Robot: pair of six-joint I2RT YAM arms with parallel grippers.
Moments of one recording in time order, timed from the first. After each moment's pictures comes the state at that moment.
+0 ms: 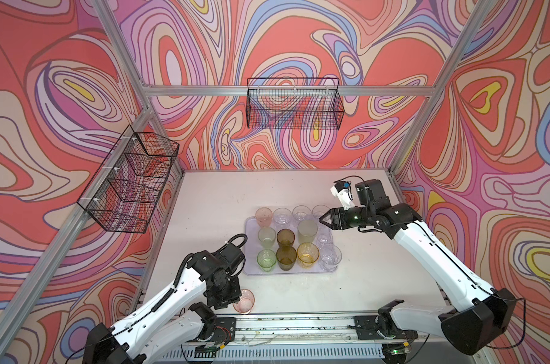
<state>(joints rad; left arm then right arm) -0.63 0.93 0.69 -1.34 0.20 -0.99 0.38 1.26 1.25 -0.82 -0.42 0.23</state>
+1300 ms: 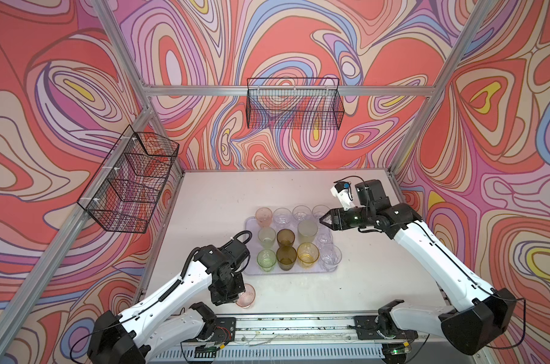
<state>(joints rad) -0.65 1.02 0.76 -1.34 0.19 -1.00 0.38 1.26 1.25 -0.83 -0.42 0.23</state>
